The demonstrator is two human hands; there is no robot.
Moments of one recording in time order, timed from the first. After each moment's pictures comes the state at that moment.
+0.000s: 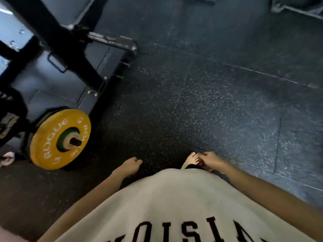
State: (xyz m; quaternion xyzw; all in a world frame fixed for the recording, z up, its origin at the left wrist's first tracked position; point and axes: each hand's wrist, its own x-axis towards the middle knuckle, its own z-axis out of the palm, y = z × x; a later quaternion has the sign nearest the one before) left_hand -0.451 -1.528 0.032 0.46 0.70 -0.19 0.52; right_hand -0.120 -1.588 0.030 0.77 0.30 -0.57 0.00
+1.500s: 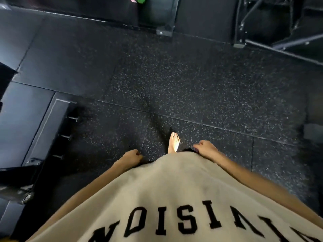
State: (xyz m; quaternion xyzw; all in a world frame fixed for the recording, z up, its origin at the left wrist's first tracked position) left_hand 0.112 -0.850 0.004 0.60 0.61 -0.24 0.46; right_hand 0.423 -0.936 0.017 0.82 0.28 -0.49 -0.02
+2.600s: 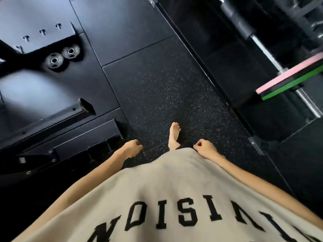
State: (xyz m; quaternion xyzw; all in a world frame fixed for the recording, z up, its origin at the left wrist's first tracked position) left_hand -0.104 -0.180 0.007 0.27 0.81 0.00 0.52; right_hand 0.173 -0.034 0.012 0.61 0.64 -0.41 0.21
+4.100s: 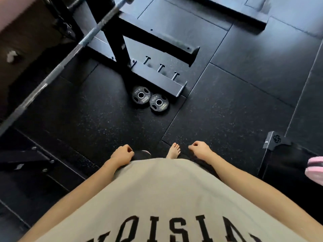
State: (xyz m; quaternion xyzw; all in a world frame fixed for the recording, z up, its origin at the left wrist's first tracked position) left_hand -0.810 0.160 0.020 -0.17 0.86 0.21 0.43; right_hand -0.819 0.492 0.025 0.26 0.82 -0.32 0.40
